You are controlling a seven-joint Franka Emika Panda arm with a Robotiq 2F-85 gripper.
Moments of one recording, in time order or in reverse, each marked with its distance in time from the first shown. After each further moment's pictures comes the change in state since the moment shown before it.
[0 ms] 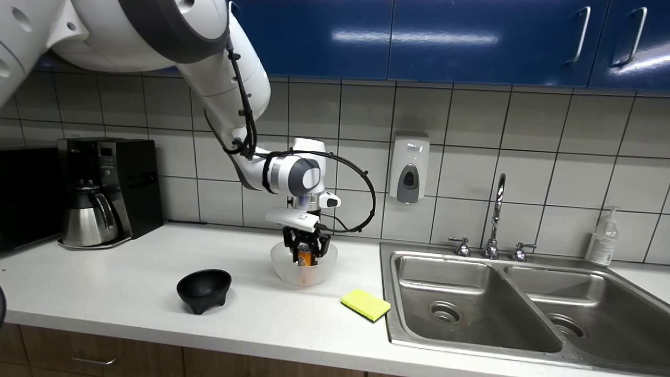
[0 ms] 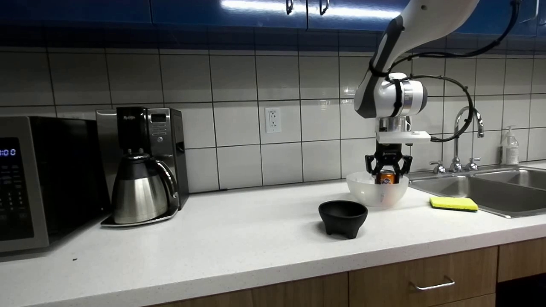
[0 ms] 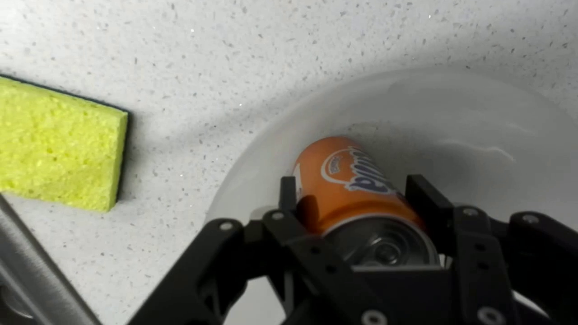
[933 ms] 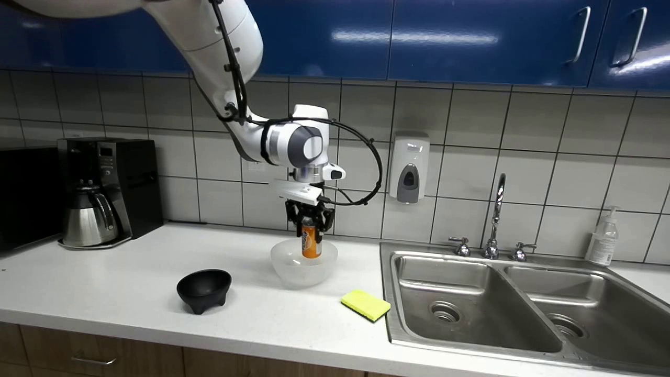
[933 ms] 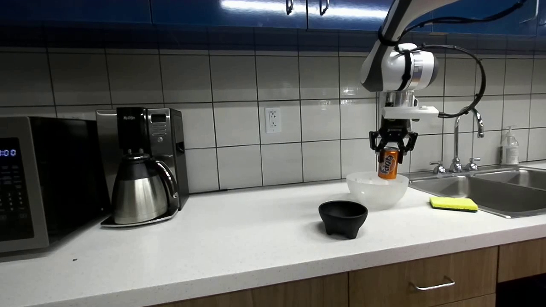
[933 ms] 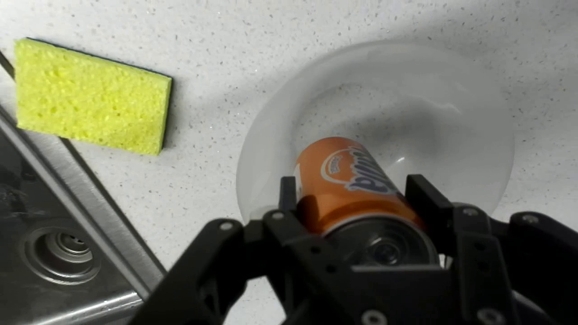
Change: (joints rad) arm -0.016 -0.177 -0.002 -0.090 0.000 -0.002 -0.004
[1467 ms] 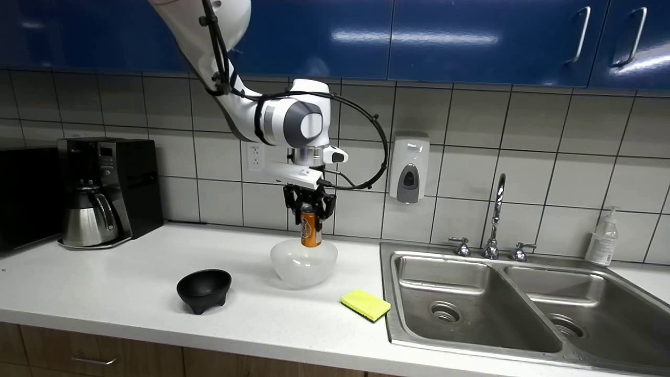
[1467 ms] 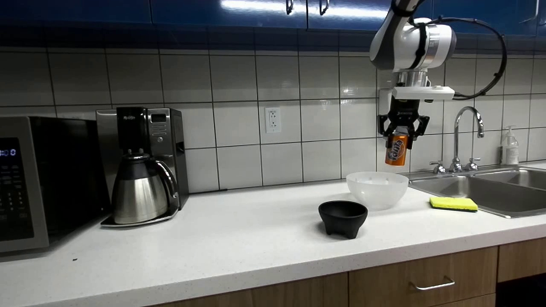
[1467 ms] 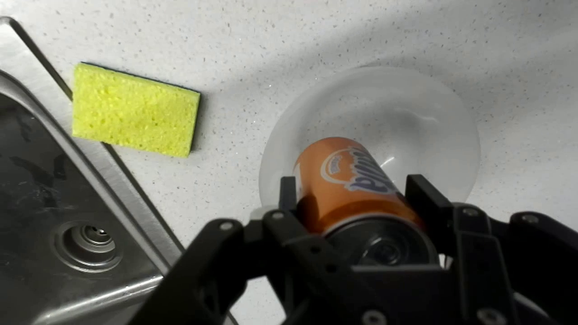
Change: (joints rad) arm -0.019 -0.166 -0.001 -0.125 0.000 -0.019 -0.020
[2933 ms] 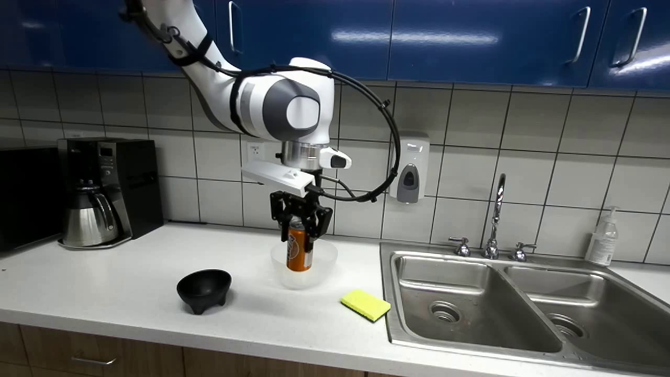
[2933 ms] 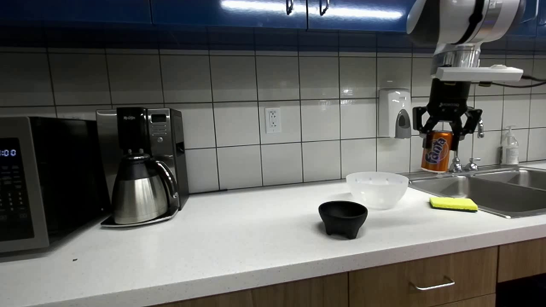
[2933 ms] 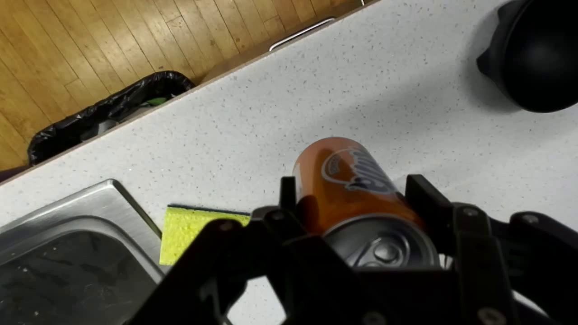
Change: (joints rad) arm -0.008 -0.319 -0.081 -0.372 0.000 -0.045 -0.024
